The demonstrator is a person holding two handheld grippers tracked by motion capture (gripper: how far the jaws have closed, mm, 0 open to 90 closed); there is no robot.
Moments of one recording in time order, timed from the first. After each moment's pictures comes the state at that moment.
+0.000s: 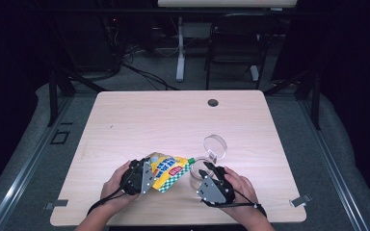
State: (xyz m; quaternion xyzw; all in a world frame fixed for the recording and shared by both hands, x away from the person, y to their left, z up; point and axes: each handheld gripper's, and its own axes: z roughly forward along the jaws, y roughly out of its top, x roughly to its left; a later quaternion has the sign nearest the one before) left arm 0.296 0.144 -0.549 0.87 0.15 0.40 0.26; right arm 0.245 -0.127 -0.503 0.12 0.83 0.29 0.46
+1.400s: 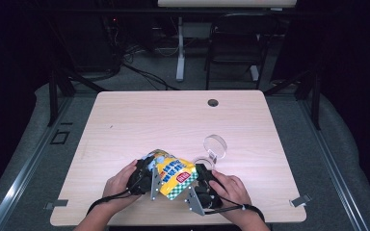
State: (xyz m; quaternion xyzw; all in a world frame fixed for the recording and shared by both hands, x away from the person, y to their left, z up) left arm 0.292 0.125 -0.548 0.86 0.08 0.45 0.21; right arm 0.242 -0.099 -0.524 0.02 0.81 0.21 0.54
